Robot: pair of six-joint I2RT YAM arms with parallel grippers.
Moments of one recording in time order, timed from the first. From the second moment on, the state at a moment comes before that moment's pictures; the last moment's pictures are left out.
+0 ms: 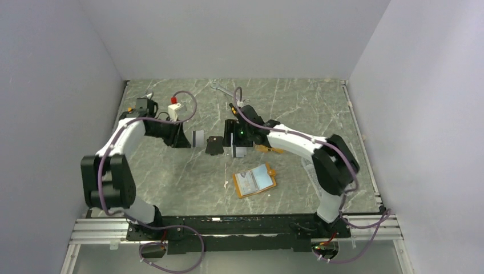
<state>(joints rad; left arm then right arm) 0.07 1.48 1.09 -0.85 0.88 0.57 0.76 1.74 1.24 -0.31 -0.06 0.66</state>
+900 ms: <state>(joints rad) -0.20 1.92 1.23 -0.50 0.61 0.21 0.65 2.08 1.35 0.00 -0.30 0.75</state>
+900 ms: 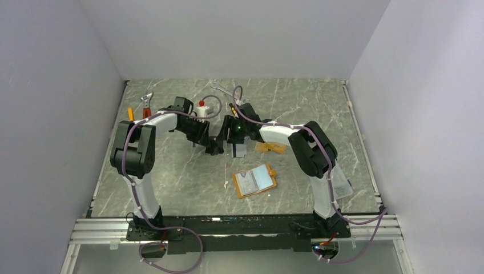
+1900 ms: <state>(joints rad) -0.23 1.97 1.31 -0.55 0.49 0.20 0.63 2.10 1.23 0.22 -0.45 0.86</state>
